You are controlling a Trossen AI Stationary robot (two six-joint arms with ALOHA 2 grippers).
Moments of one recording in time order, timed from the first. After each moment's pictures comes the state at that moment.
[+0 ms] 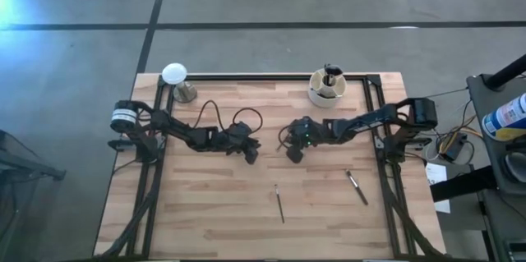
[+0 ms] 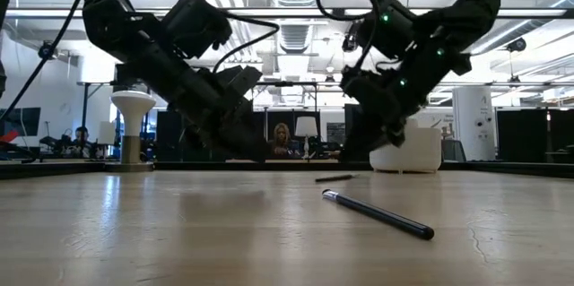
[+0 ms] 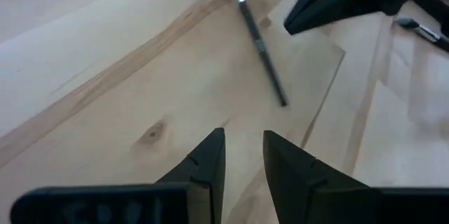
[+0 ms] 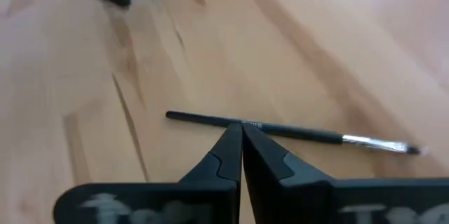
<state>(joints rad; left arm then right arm) 0.03 1.68 0.64 0.46 -0.20 -0.65 -0.12 1.68 0.69 0.18 0.09 0.38</state>
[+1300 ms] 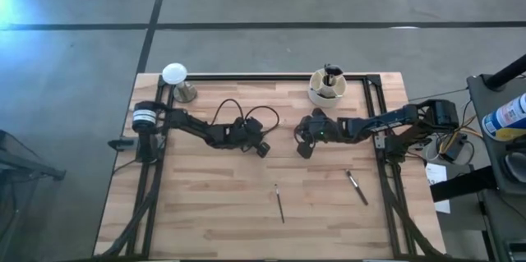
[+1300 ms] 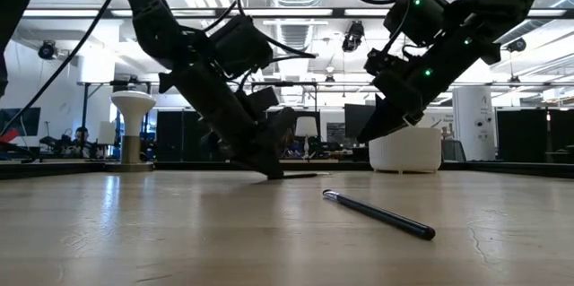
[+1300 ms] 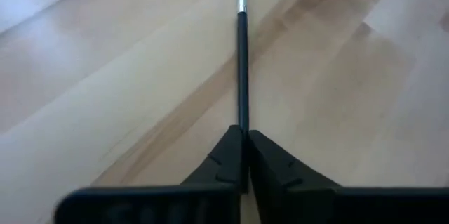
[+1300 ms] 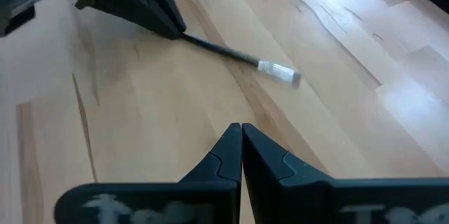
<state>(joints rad) 0.06 1.92 0.86 0.20 -0.34 -0.59 -0.12 1.47 0.55 0.20 0.24 0.23</state>
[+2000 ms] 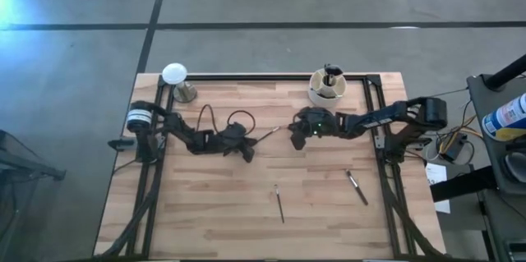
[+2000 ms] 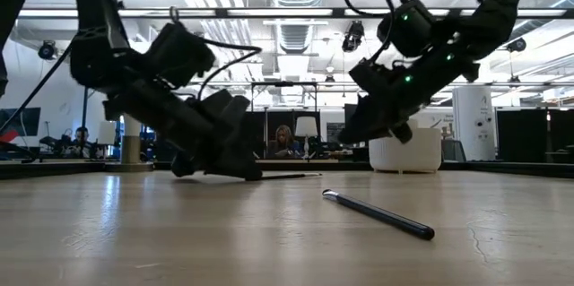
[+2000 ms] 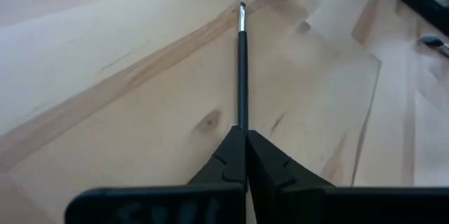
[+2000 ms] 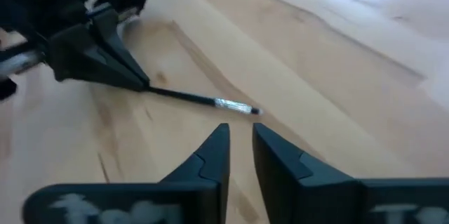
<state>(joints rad) 0.05 1.84 0.49 0.80 -0.24 -0.66 -0.22 1.58 0.55 0.44 0.09 0.48</state>
